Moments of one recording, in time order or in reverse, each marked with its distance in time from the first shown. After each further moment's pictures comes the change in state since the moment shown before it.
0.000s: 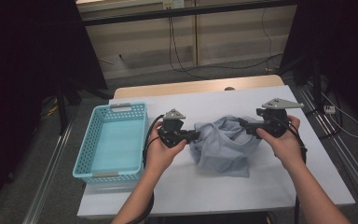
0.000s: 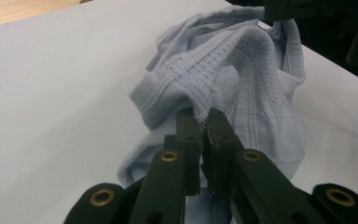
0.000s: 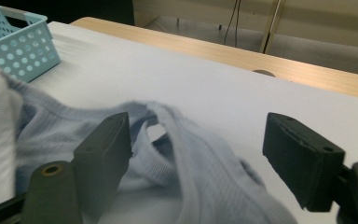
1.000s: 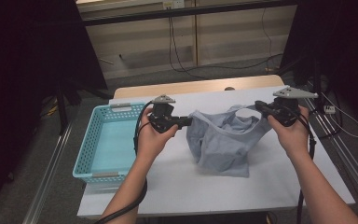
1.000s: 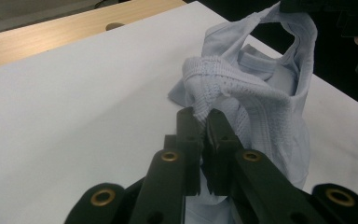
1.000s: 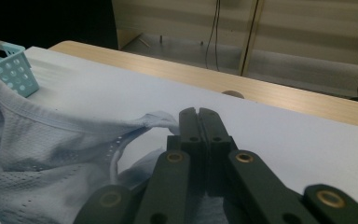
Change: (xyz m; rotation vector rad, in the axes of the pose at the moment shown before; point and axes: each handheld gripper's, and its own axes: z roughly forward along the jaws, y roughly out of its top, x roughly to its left) left arm 0.021 0.030 -0.023 -0.037 0.021 -0.030; right arm -0.020 0.020 -0.017 -0.065 -0.063 0.017
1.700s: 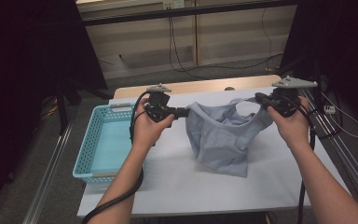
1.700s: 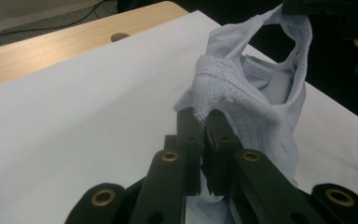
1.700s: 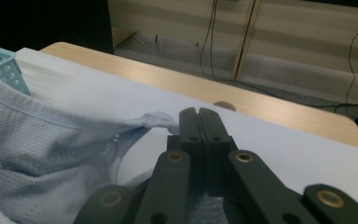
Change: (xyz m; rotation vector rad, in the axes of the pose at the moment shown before) left arm 0.020 0.032 -0.007 0.010 -0.017 -0.008; right arm -0.003 0.029 0.006 0.013 -0.020 -0.039
